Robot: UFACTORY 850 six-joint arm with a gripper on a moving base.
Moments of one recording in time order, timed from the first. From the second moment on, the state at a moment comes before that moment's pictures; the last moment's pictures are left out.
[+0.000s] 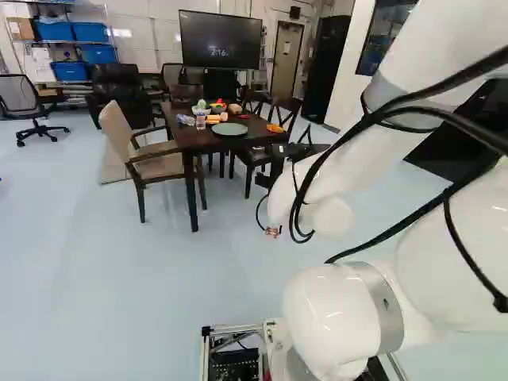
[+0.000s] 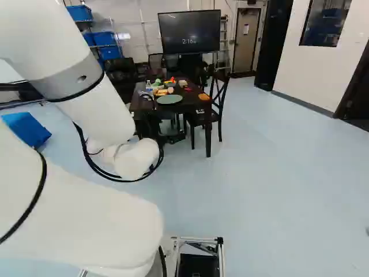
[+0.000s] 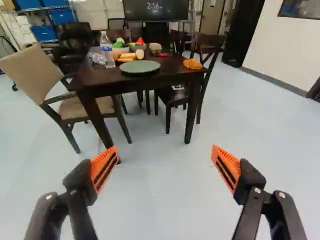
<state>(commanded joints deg) 0.0 16.0 -5.0 0.0 50.0 0.0</state>
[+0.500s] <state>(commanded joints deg) 0.0 16.0 -5.0 0.0 50.0 0.0</state>
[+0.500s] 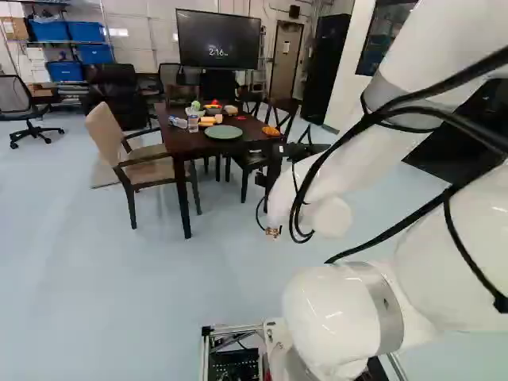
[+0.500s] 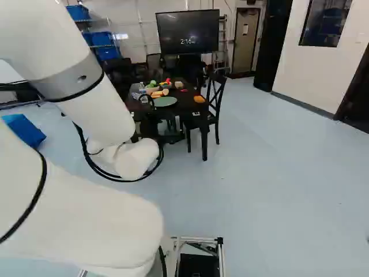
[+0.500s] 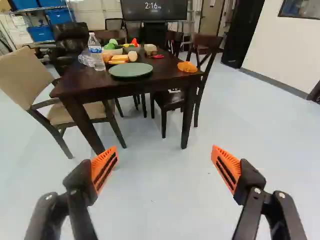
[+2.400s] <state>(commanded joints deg) 0.0 16.0 -5.0 0.0 50.0 0.0</state>
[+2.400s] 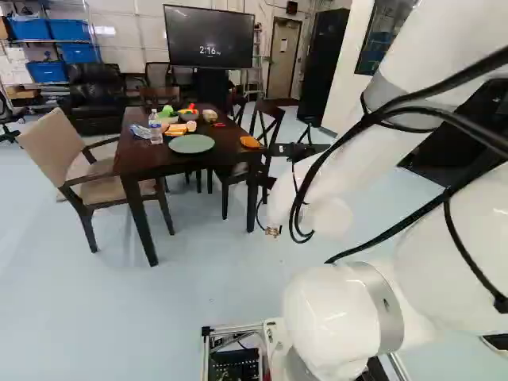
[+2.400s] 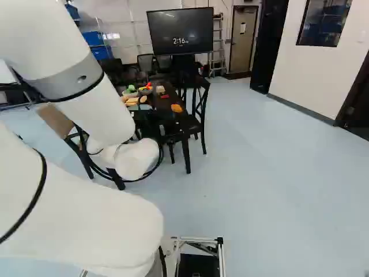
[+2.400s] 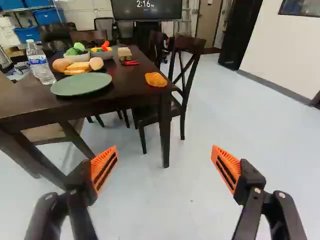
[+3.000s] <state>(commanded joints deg) 0.0 16.0 -5.0 0.0 50.0 0.0</state>
